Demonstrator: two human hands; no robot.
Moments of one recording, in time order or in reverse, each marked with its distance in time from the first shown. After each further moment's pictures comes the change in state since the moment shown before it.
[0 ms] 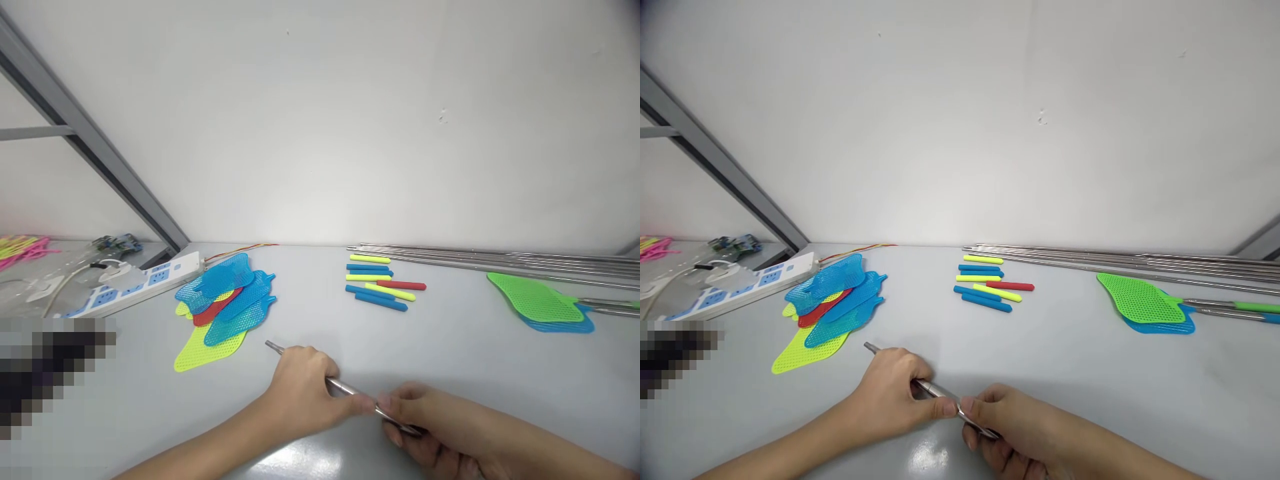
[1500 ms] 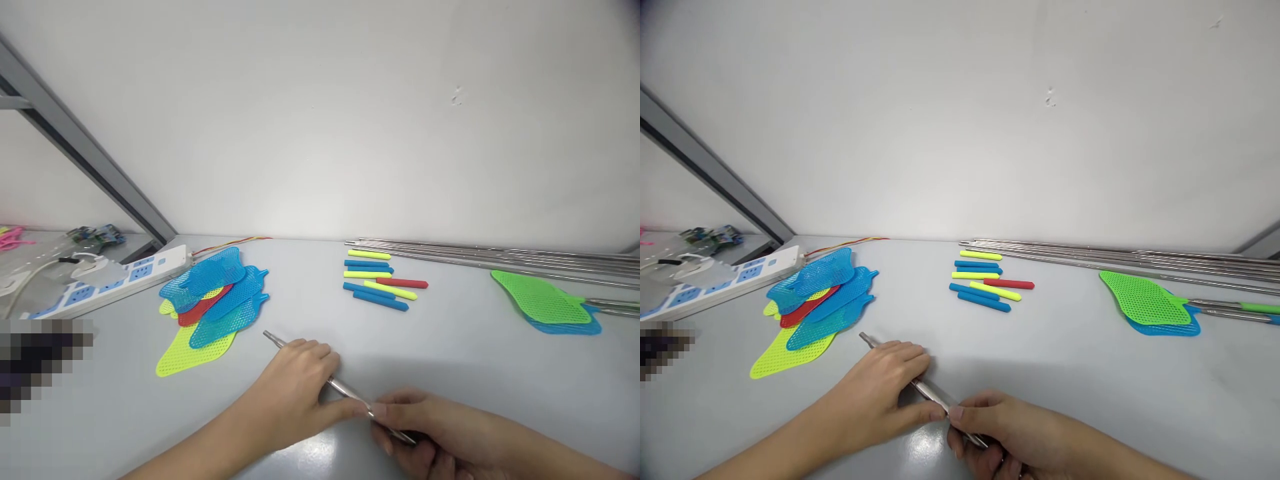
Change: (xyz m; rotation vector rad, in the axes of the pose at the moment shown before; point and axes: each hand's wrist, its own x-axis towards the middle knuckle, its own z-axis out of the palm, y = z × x) left_hand 0.002 -0.006 -0.016 -0.015 -0.015 0.199; right_hand 0.002 -0.007 0.001 0.154 -0.125 -0.005
